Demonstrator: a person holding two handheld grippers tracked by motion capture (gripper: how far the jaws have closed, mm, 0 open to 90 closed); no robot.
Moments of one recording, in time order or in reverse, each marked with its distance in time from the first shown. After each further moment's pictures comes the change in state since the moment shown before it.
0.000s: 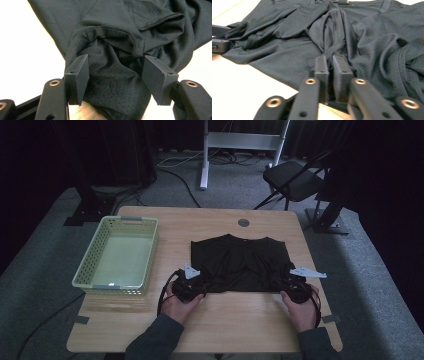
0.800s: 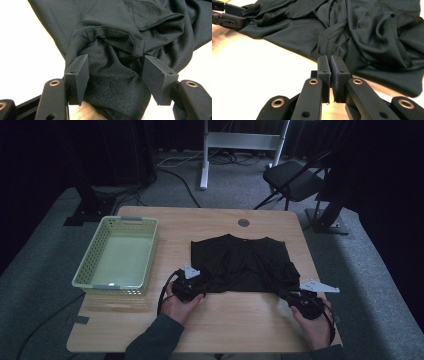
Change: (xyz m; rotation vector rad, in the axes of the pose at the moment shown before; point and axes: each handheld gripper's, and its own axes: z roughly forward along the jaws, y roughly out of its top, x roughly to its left) left arm 0.000 0.000 0.000 -0.001 -0.002 -0.006; right arm 0.004 -0.027 -0.045 0.031 0.016 -0.049
